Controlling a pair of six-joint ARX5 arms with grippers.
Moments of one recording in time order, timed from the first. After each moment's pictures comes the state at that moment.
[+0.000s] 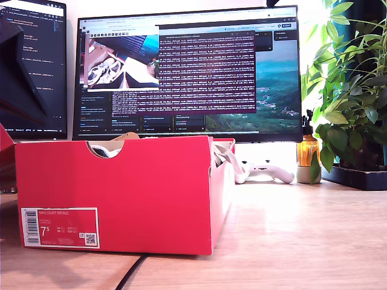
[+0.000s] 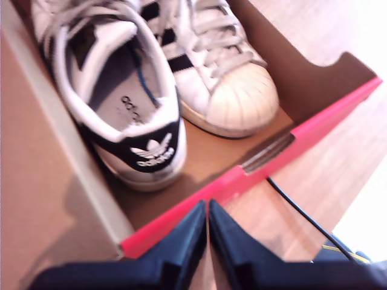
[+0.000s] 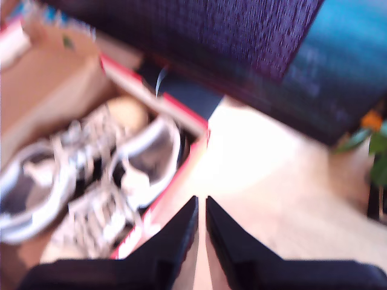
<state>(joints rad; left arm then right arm) -0.44 0.89 0.67 -0.53 0.27 0.14 0.44 1.60 1.92 -1.11 0.07 -0.05</state>
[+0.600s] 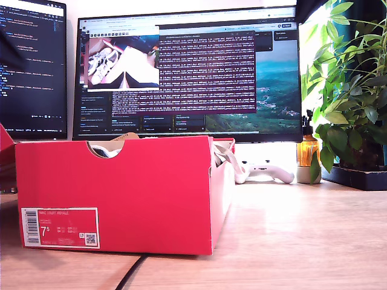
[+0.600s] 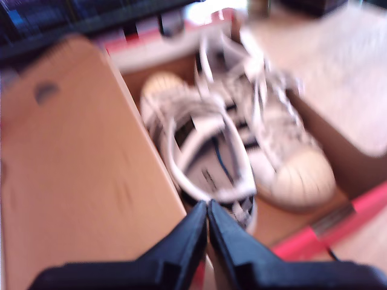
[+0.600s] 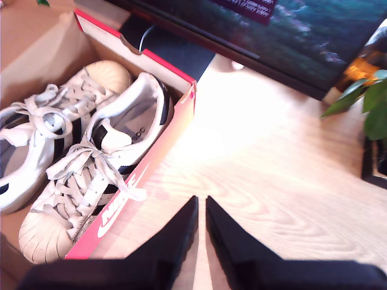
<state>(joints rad) -0.19 0.77 0.67 -0.41 0.40 0.20 0.41 1.35 1.53 -0.93 0.07 -0.05</state>
